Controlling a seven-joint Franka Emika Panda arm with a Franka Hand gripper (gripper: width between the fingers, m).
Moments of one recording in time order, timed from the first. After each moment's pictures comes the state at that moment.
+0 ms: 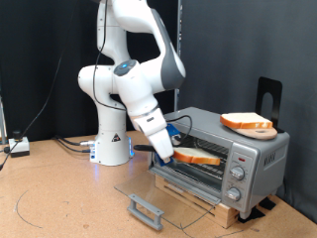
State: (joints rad) arm -0.23 -0.20 0.29 -2.72 0.77 2.48 -1.25
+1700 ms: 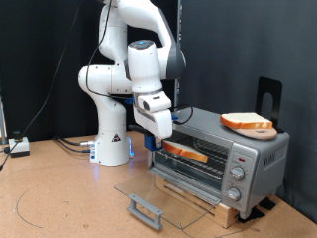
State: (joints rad) arm -0.35 -0.42 0.41 -2.78 0.40 2.43 -1.07
